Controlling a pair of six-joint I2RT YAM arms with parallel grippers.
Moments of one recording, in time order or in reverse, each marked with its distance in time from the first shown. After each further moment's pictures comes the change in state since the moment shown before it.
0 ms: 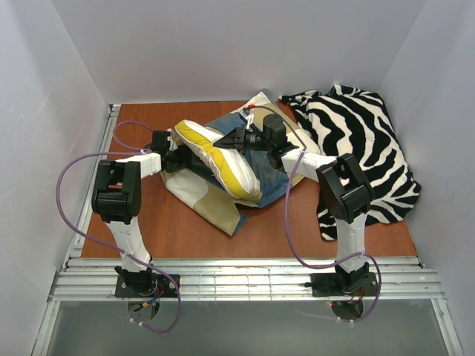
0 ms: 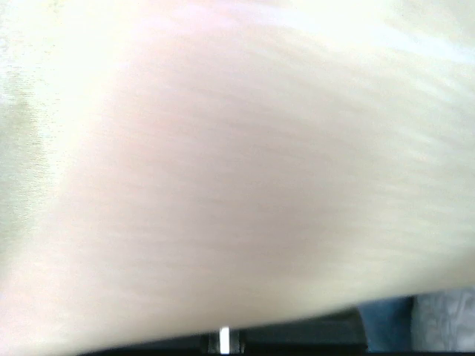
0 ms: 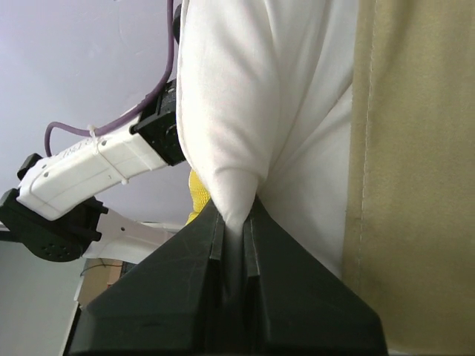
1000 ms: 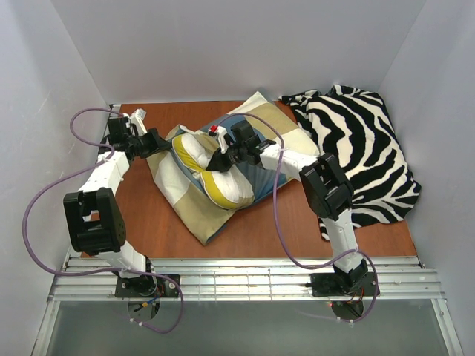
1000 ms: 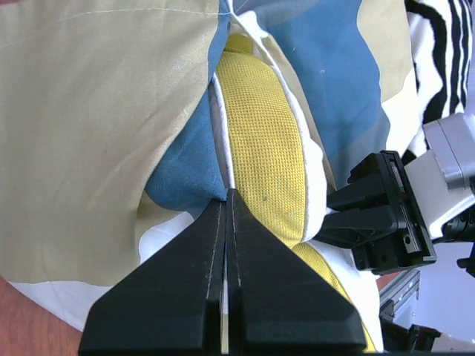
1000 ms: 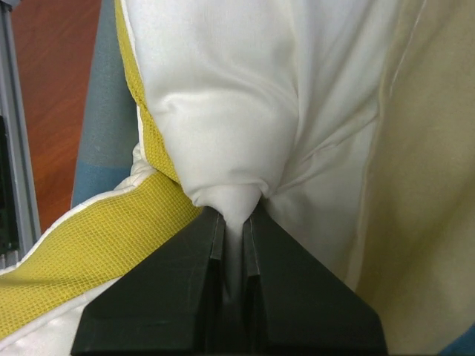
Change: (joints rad) left arm 0.232 -0.348 0.031 -0.207 0.367 0.127; right arm 0.129 0.133 0.241 -0.719 0.180 -1.177
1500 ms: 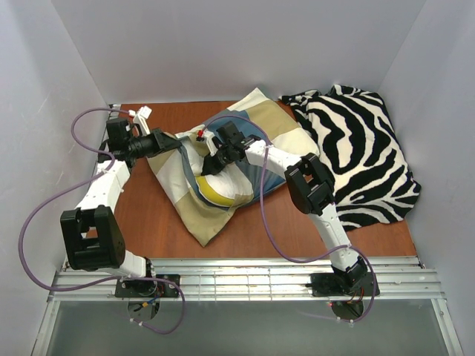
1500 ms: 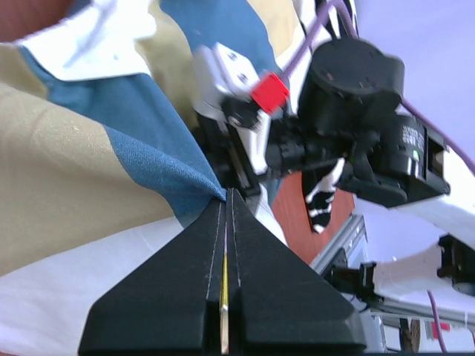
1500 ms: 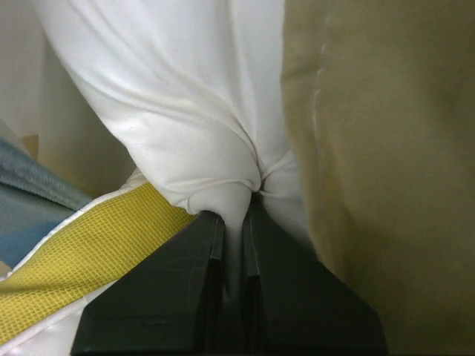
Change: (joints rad) left arm -0.013 -0.096 -0.051 0.092 0.256 -0.076; right arm 0.037 0.210 0.333 -0.315 0.050 -0.101
